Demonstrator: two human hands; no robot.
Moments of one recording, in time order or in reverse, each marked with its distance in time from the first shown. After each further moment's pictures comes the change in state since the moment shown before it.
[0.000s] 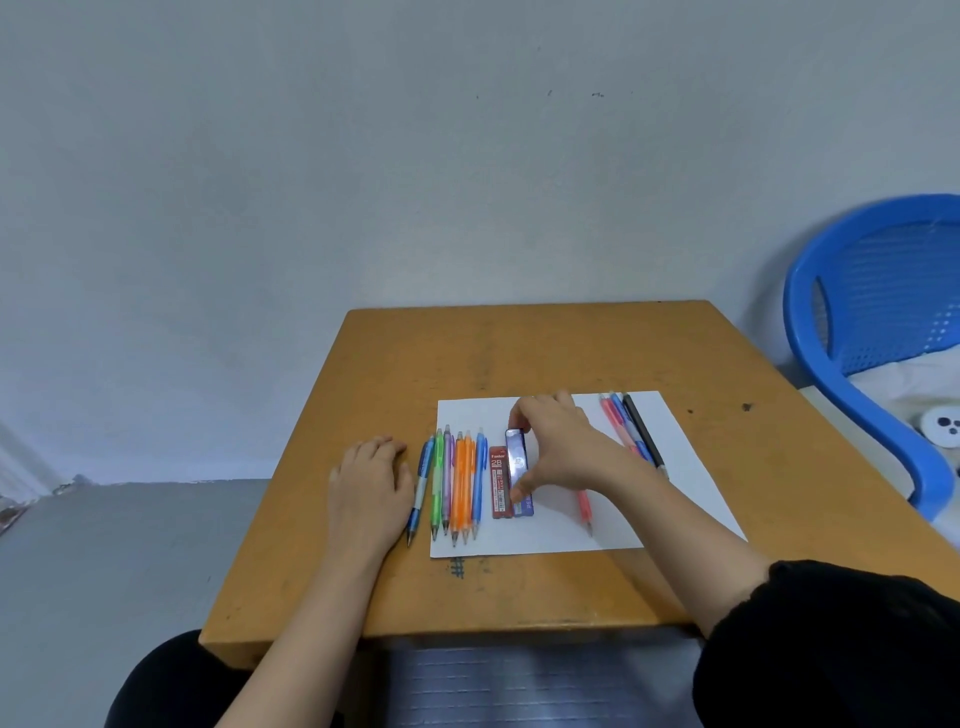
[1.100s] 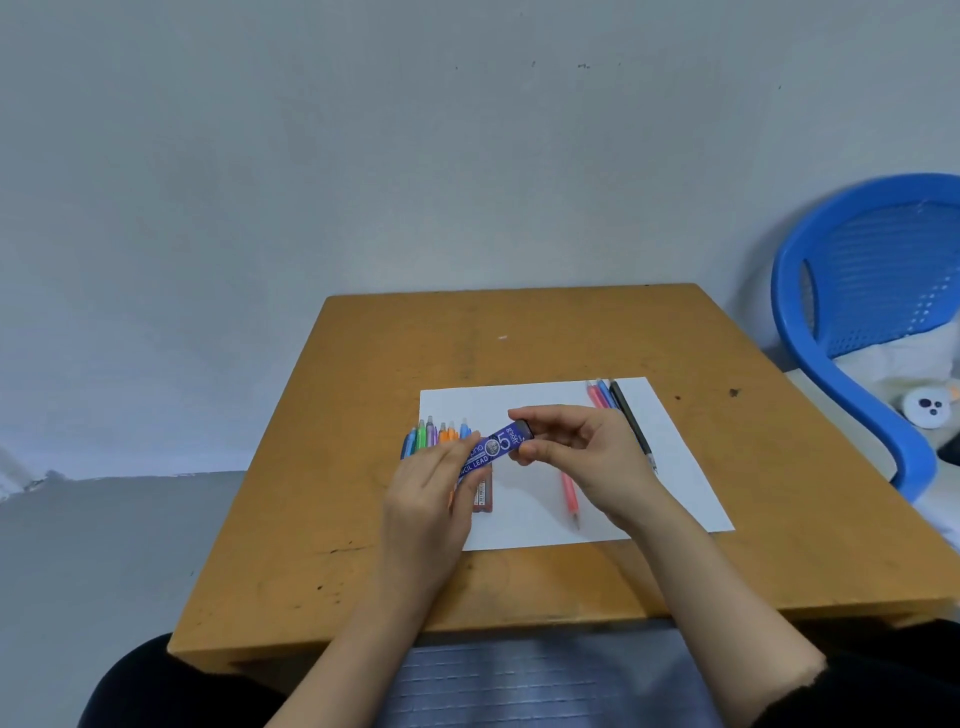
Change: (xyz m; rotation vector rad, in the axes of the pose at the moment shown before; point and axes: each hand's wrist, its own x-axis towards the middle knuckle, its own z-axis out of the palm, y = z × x) left_hand -0.039 0.057 0.015 -0.354 0.428 0.572; right_hand -0.051 0.011 0.005 1.067 0.282 -0.057
